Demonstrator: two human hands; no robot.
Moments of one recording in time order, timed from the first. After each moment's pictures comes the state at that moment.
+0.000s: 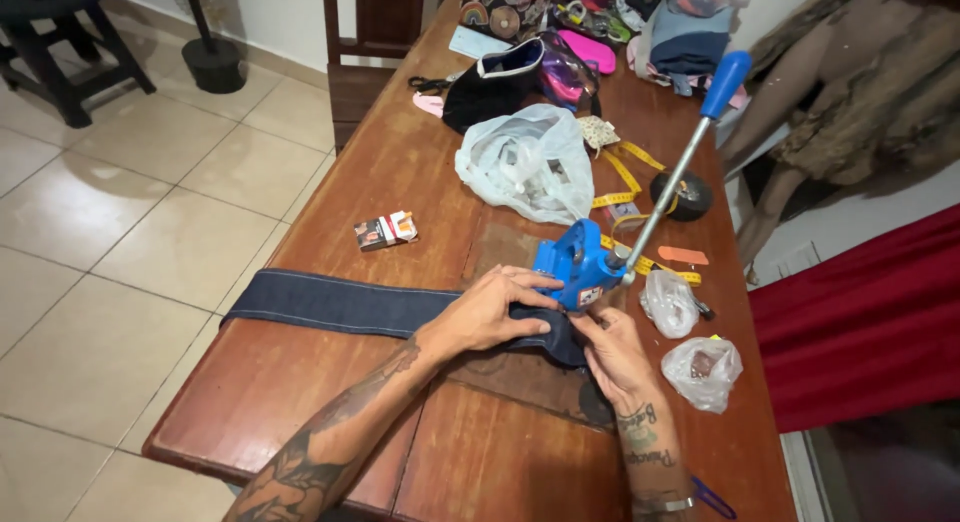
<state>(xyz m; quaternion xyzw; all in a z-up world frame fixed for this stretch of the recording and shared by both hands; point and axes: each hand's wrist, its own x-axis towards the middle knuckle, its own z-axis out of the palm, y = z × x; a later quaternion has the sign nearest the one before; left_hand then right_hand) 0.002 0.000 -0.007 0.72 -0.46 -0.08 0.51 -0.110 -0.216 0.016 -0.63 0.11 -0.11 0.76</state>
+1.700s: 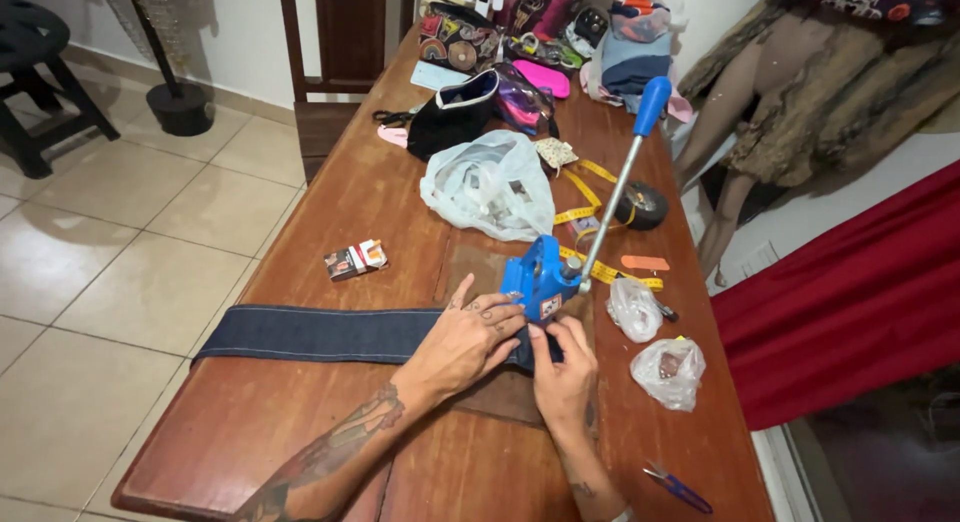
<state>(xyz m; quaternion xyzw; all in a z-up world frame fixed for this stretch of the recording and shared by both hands) -0.026 -0.013 -0.036 0.78 -0.52 0.26 0.24 -0.127 -0.208 -0.042 -0.84 -0.01 -0.45 0.31</state>
